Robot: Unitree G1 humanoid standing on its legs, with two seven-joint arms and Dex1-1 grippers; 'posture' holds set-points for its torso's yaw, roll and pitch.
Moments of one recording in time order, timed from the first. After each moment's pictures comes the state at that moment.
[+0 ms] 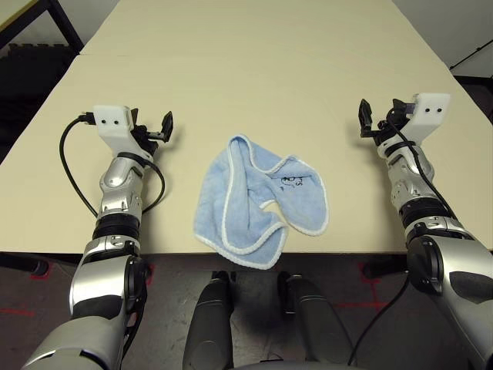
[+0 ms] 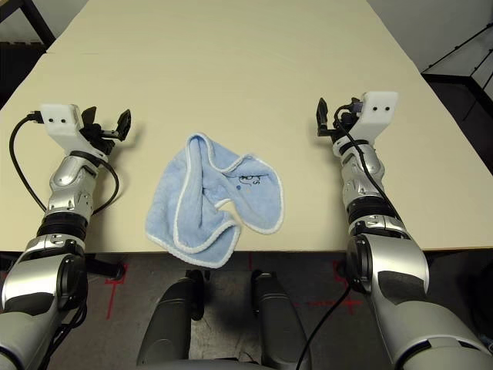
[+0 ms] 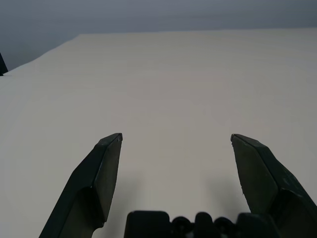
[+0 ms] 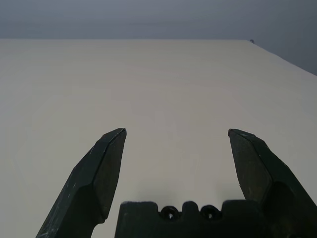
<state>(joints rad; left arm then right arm) -0.74 0.44 0.28 0.88 -0.20 -0.33 -0.37 -0.89 -0.34 -0.30 1.10 0.20 -0.44 0.30</state>
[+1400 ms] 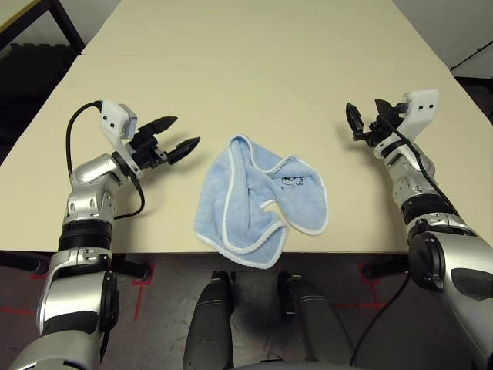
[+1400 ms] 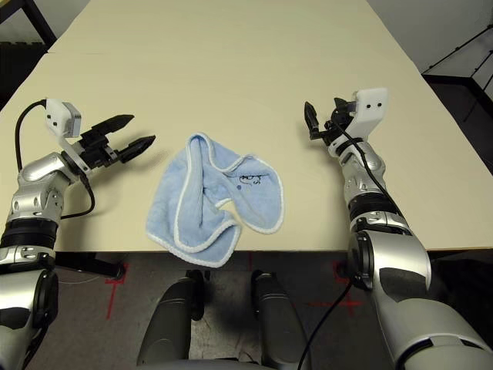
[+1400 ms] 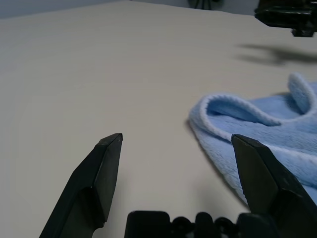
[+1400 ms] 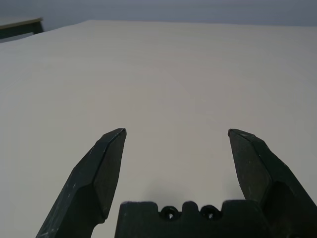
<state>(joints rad) -0.59 0.60 0.14 0.53 -0.33 -0.03 -1.15 -0.94 -0.41 -0.27 1.12 0.22 -0.31 0.74</state>
